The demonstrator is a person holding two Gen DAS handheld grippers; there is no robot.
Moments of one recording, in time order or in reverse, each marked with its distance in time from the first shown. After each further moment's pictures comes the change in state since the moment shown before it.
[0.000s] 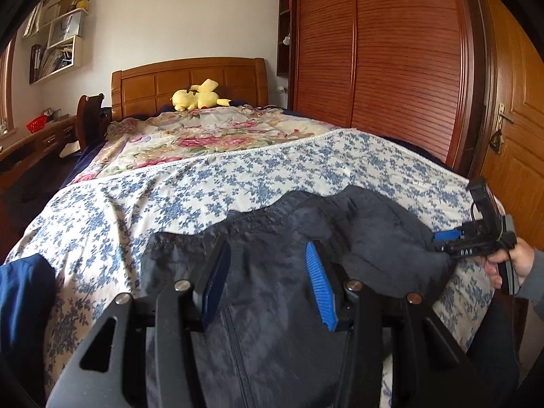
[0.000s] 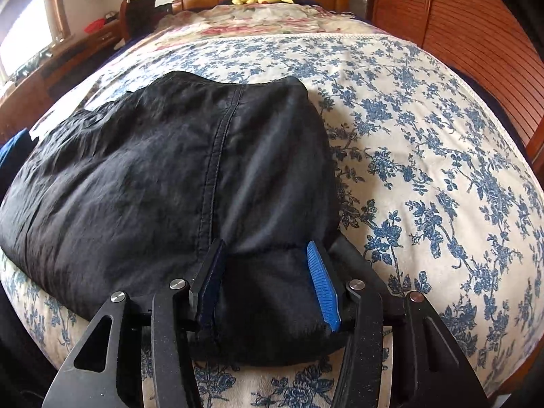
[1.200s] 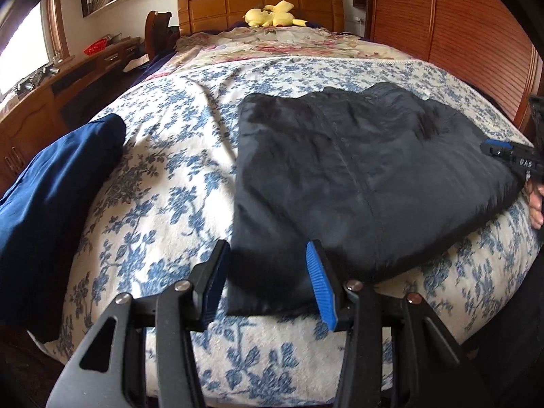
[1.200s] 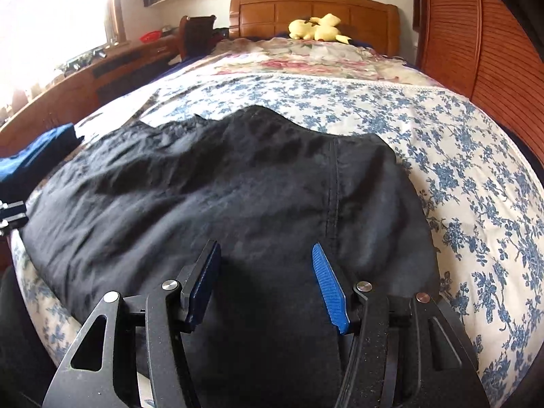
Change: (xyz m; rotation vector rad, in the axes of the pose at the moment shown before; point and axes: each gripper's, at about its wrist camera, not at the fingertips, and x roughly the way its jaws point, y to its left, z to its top) left arm -0.024 0.053 -0.119 -0.153 0.331 0.280; right arm 0.003 0.068 0.023 -0.143 -0.164 0.161
